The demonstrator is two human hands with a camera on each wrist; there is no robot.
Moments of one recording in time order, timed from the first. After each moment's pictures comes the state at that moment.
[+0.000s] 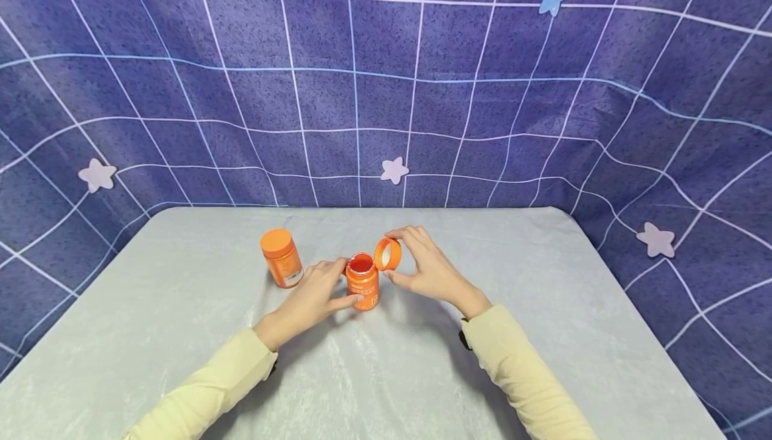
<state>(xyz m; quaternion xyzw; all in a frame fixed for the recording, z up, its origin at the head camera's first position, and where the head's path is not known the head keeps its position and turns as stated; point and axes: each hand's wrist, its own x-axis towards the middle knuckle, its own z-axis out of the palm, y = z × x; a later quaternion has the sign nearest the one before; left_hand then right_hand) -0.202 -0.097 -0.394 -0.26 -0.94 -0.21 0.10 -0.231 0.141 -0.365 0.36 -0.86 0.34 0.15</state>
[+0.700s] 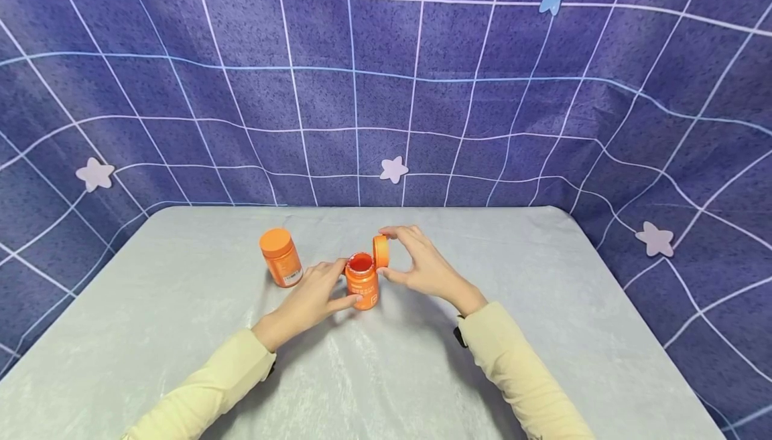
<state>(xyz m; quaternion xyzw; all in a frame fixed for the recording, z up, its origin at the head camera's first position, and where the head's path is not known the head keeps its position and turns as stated) -0.202 -0.099 -0.397 -0.26 -0.94 -0.21 0.09 -0.232 0.135 -0.360 0.37 -0.85 0.35 0.14</state>
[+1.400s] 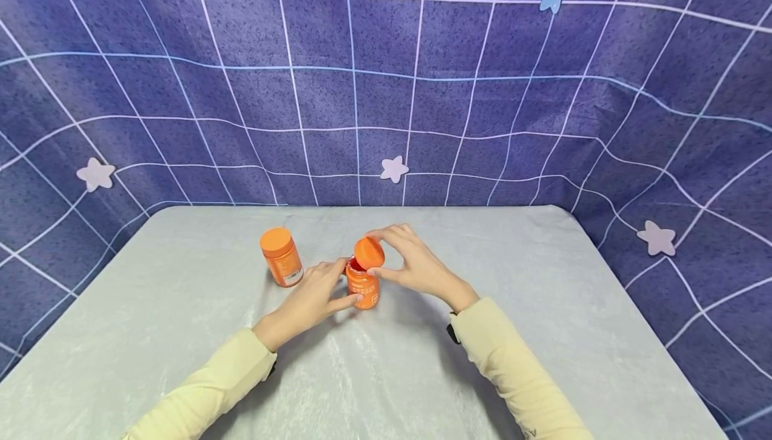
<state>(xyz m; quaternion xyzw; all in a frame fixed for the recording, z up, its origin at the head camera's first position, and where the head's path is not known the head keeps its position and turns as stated) -0.203 -0.099 -0.398 -0.26 -0.94 -0.21 0.09 -0.236 0.123 -0.357 0.41 -0.84 0.34 0.14</state>
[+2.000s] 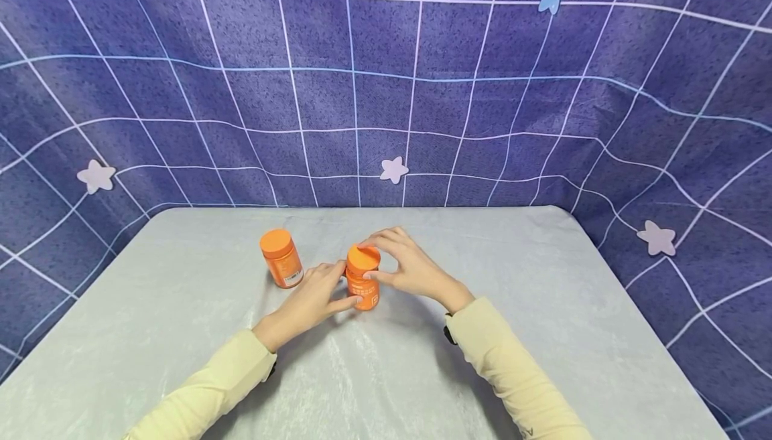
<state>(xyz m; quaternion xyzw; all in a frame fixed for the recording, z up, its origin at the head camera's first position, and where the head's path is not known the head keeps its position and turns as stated) -0.204 -0.099 -0.399 -0.27 -0.94 -0.19 0.10 -0.238 0.117 -0.361 0.43 -0.83 0.34 0.13</state>
